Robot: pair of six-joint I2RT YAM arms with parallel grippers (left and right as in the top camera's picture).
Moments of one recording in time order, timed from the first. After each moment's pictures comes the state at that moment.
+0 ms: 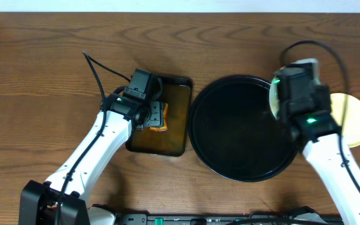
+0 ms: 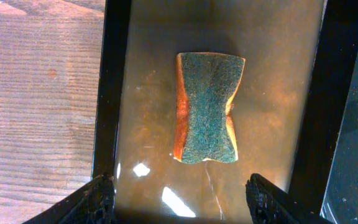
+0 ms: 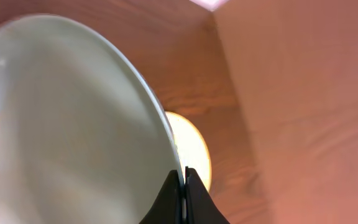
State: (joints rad) left arm -0.36 1.49 1.05 -0.80 -0.06 -0.36; right arm 0.24 1.27 1.00 -0.60 0.85 -0.08
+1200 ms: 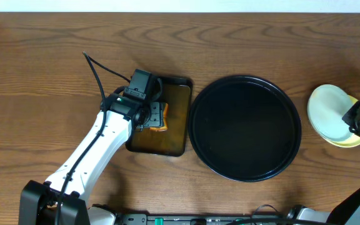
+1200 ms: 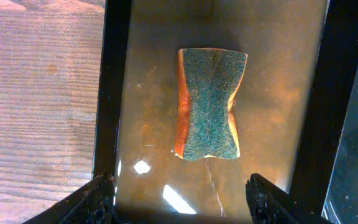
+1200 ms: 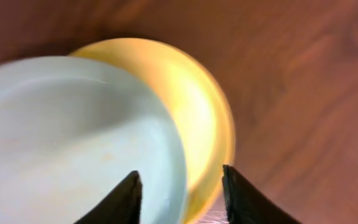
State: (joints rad) left arm -0.36 1.49 1.05 -0.81 -0.06 -0.36; right arm -0.51 1.49 1.00 -0.55 0.25 0.20
